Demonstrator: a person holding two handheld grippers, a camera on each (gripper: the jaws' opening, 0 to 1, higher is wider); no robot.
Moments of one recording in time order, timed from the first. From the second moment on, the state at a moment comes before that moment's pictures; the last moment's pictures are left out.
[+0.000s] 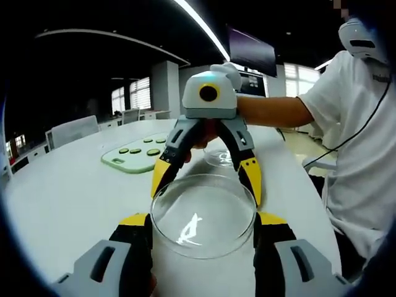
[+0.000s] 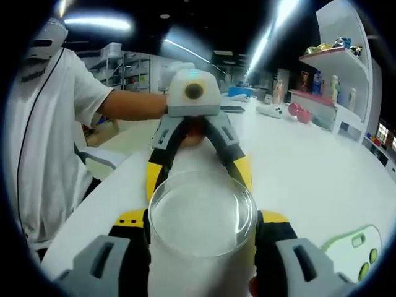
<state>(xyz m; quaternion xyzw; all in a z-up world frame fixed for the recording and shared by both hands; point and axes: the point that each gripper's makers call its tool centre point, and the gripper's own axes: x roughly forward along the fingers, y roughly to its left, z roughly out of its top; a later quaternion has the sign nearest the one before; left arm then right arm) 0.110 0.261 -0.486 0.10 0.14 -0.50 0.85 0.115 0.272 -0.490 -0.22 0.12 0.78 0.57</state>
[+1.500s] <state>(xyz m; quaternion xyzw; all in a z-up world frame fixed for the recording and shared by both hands) 0.149 0.283 -0.407 0.04 -0.01 -0.32 0.95 0.192 0.209 -0.392 -0.09 0.00 0.54 0.84</state>
